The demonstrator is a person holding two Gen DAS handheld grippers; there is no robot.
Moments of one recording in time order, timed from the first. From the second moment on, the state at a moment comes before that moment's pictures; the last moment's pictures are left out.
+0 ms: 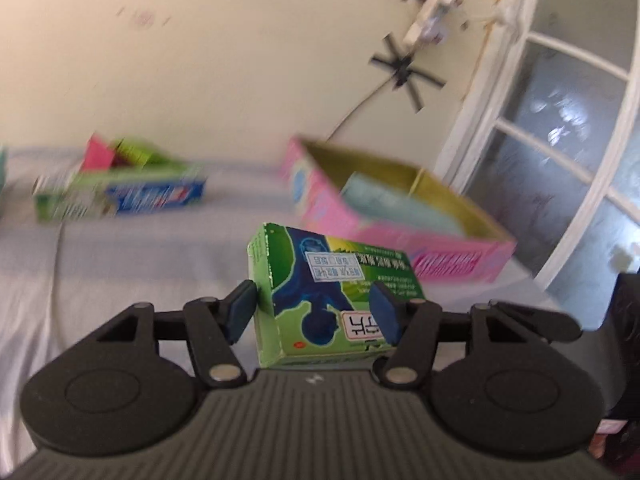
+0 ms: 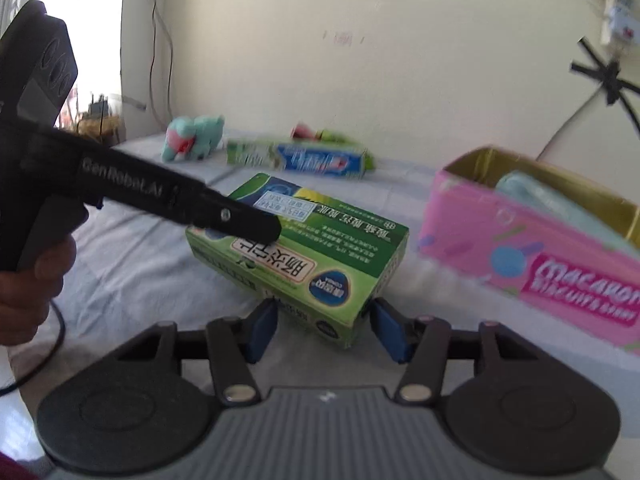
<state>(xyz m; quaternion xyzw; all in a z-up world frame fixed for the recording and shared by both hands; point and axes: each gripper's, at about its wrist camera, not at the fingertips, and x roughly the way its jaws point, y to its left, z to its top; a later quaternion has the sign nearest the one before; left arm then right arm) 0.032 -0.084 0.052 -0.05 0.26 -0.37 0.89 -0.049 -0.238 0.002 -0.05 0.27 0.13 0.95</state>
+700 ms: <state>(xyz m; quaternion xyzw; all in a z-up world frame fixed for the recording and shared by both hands) 0.091 -0.208 0.066 0.06 0.22 -0.31 0.92 0.008 -0.420 0.019 0.05 0.20 -0.10 0.97</state>
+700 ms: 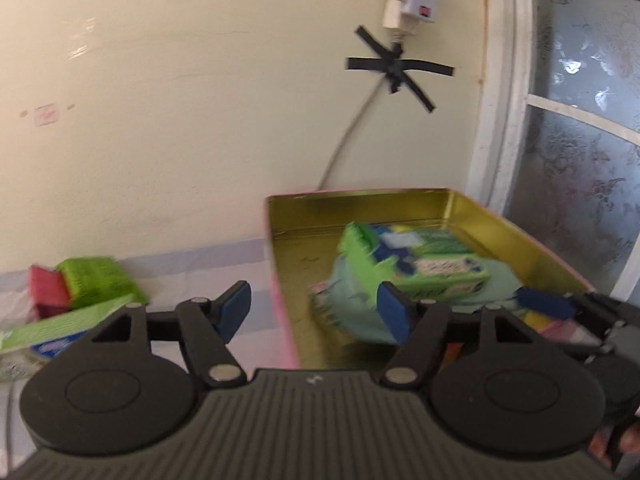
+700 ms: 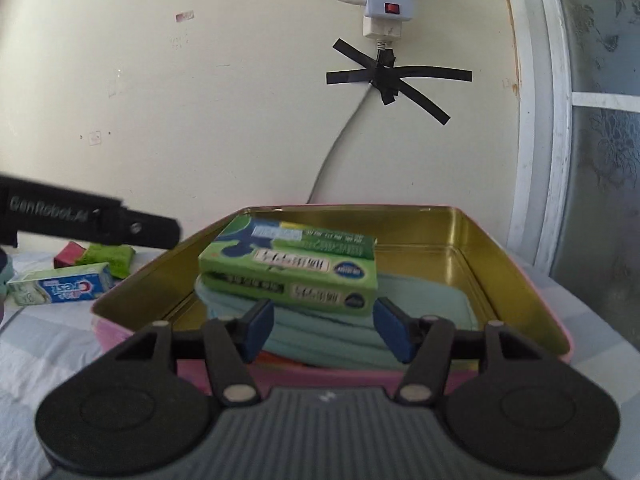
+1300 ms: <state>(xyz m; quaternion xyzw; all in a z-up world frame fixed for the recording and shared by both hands) 0.126 0.068 0.021 -0.05 0.24 0.01 0.97 0.038 -0.283 0.056 0.06 0.21 0.11 0.97</state>
